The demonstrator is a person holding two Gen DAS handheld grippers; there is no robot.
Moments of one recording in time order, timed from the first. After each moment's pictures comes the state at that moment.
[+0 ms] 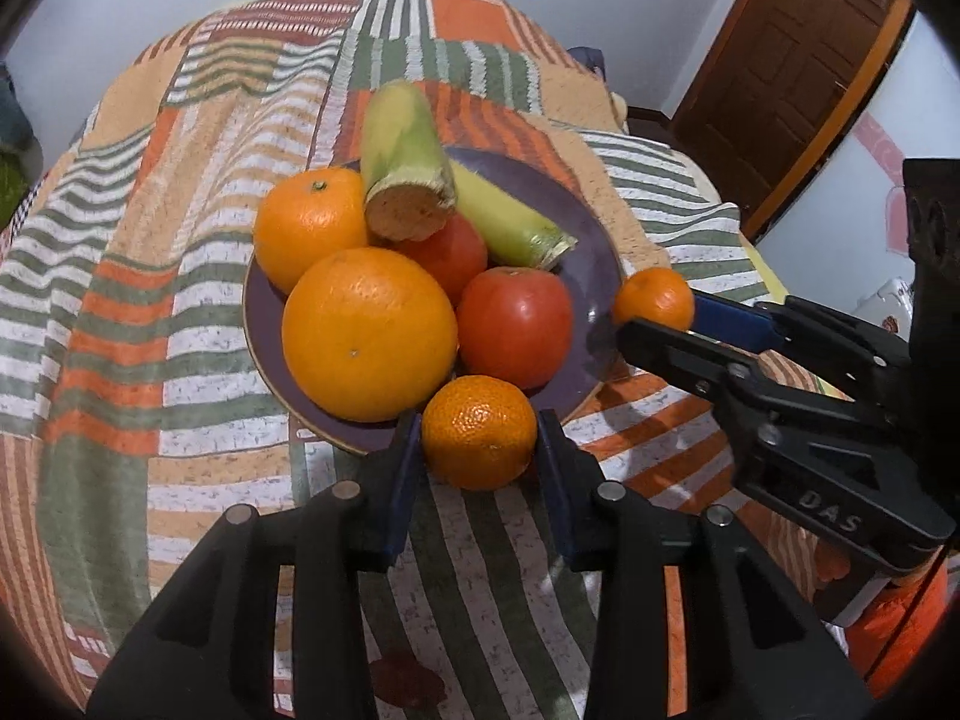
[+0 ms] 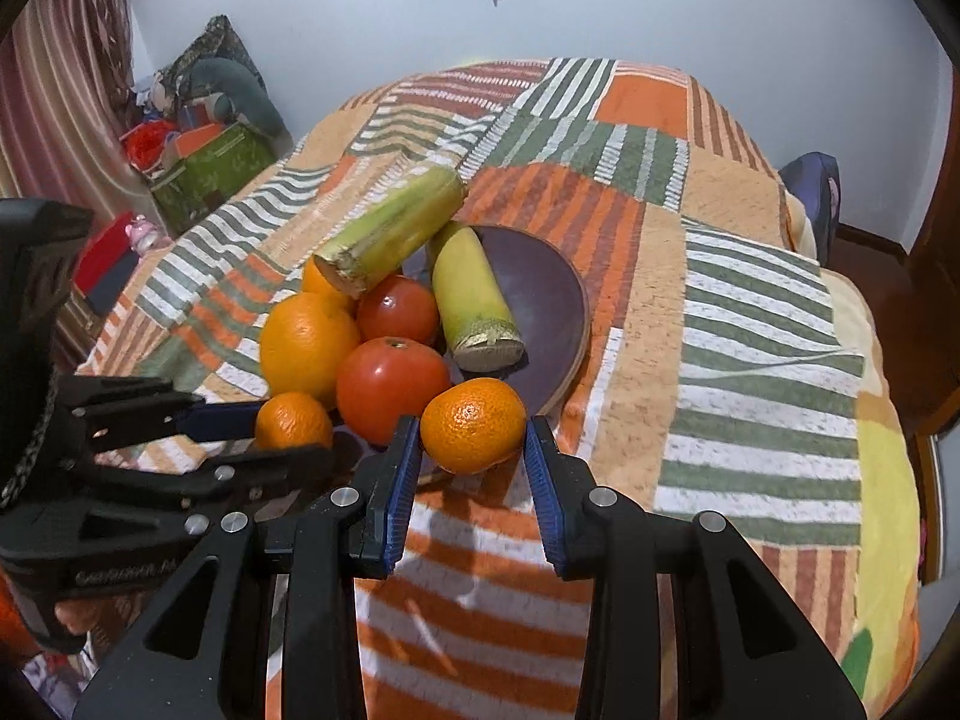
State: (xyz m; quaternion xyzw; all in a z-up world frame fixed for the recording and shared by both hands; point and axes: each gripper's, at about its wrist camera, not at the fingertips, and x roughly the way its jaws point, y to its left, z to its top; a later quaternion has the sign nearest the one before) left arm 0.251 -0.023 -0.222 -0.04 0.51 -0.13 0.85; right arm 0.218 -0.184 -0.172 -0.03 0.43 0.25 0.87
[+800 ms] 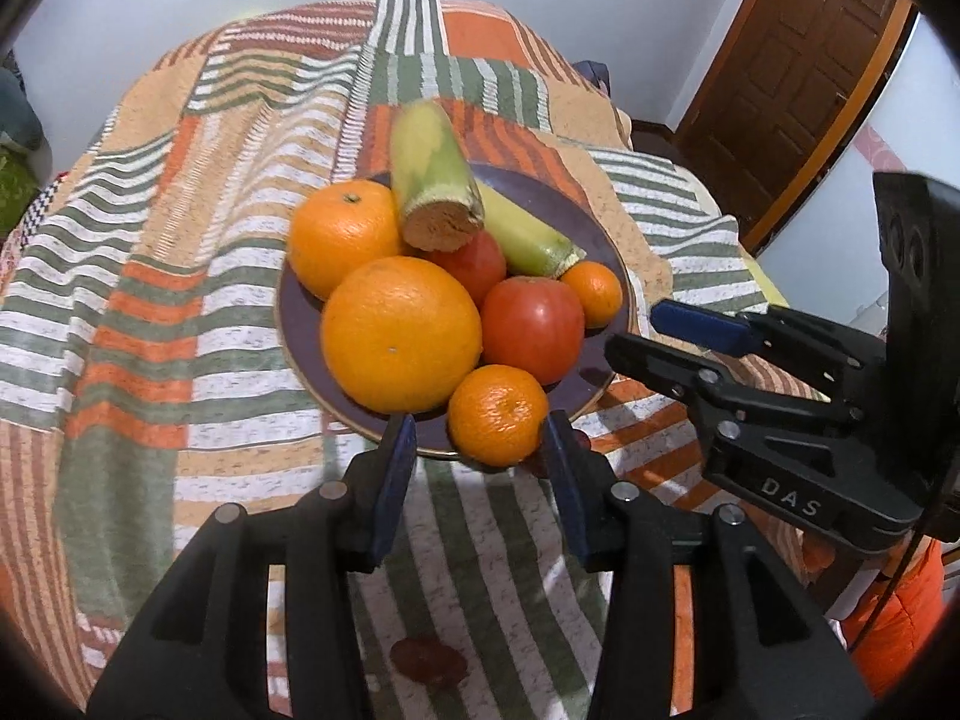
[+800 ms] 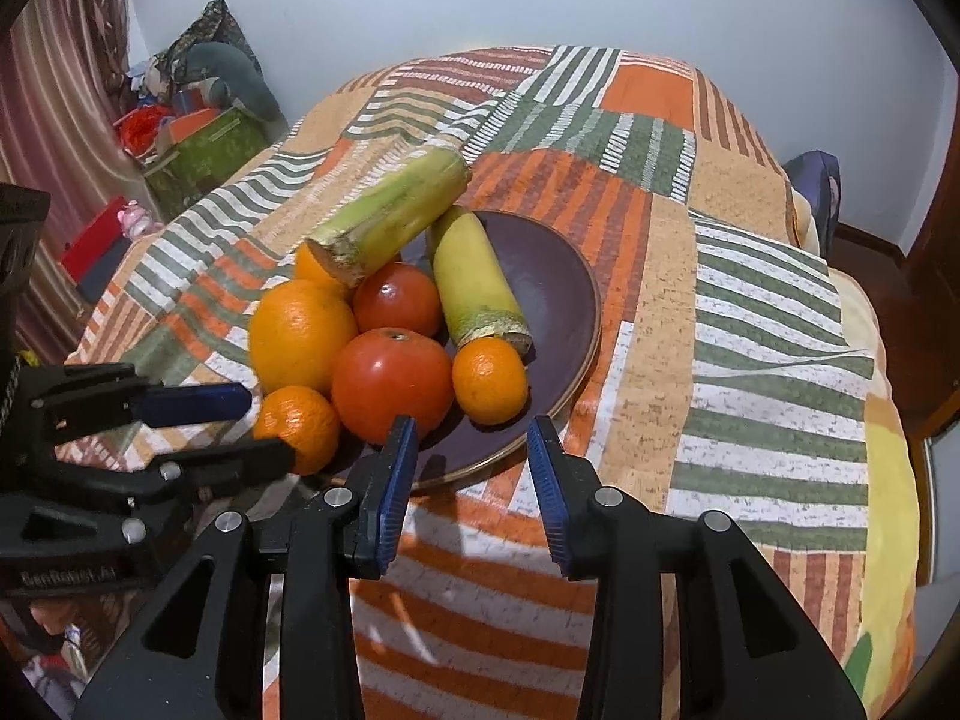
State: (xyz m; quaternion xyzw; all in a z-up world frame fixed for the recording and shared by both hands) left arm 0.238 -0.010 -0.206 -0.04 0.49 -0.12 0.86; right arm 0.215 -0.181 -0.173 -0.04 0.44 0.25 0.86
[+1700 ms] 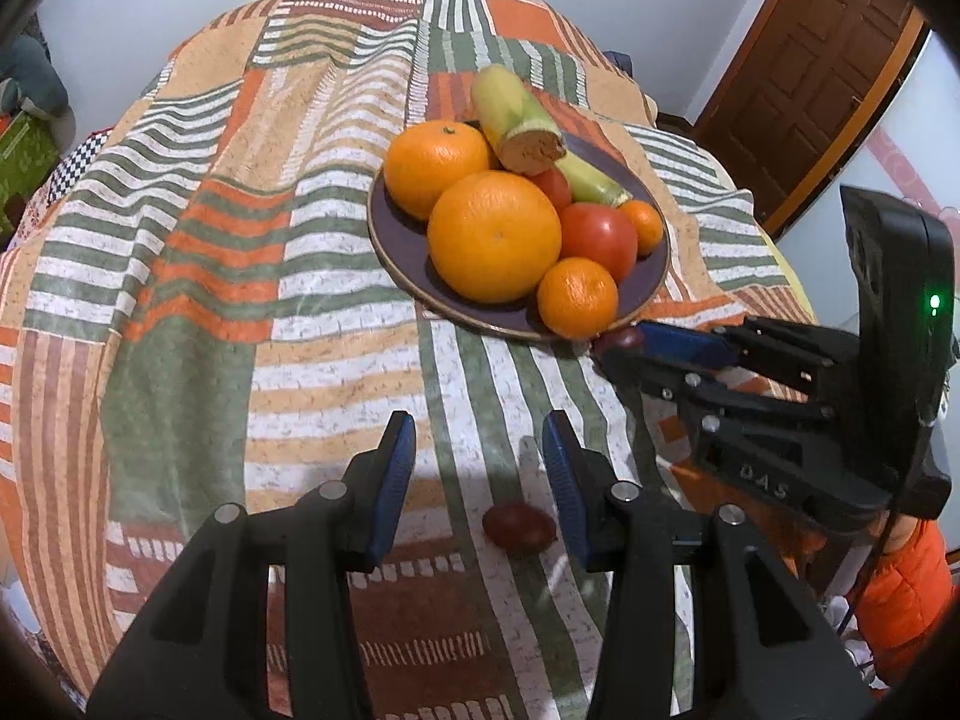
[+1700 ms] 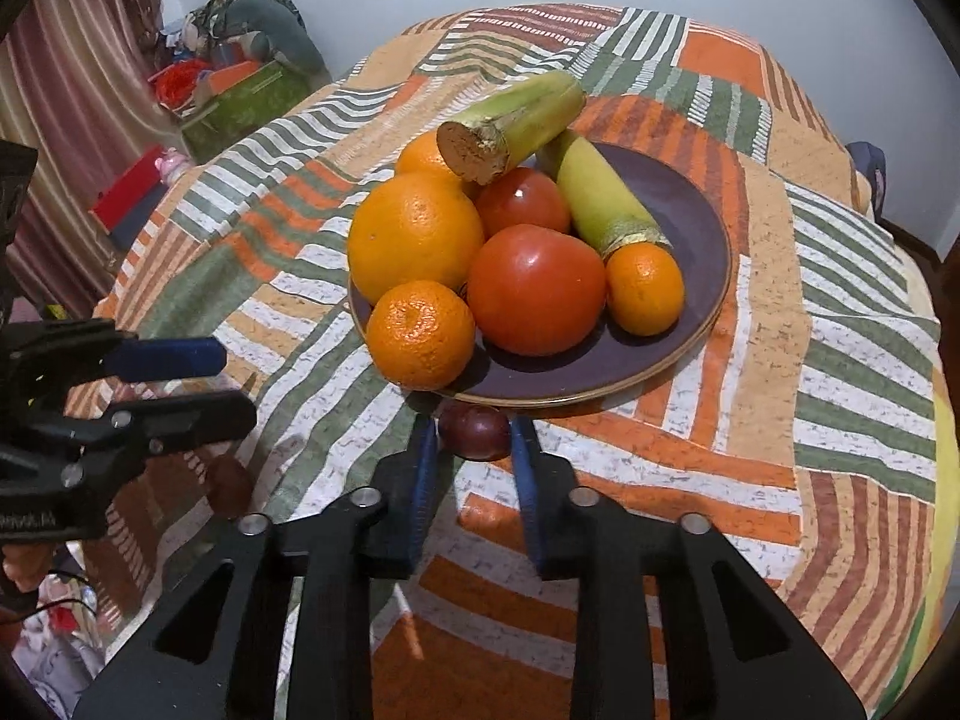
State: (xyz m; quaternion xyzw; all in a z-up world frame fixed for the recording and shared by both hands) left arm 0.194 0.030 -0.213 -0.05 0.51 -0.10 0.85; right arm 0.193 -0.139 -0.196 -0.06 0.47 0.29 0.83
